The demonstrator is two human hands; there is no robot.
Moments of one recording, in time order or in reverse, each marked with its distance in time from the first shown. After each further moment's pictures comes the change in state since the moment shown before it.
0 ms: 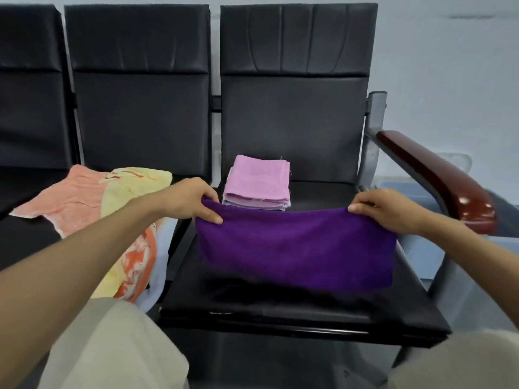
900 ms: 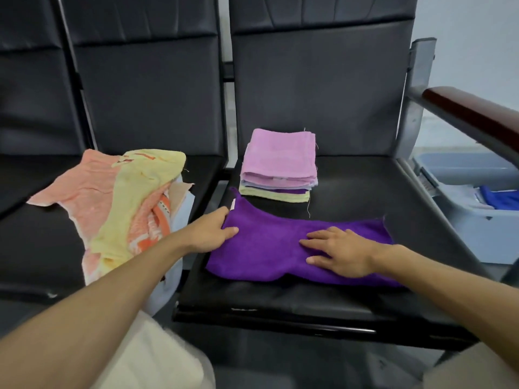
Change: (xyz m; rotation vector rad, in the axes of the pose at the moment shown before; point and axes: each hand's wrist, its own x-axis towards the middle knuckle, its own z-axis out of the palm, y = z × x) left_hand 0.001 -0.044 0.089 -0.267 -0.053 -0.309; right_hand 0.042 -0.050 0.150 -0.286 -0.438 -0.159
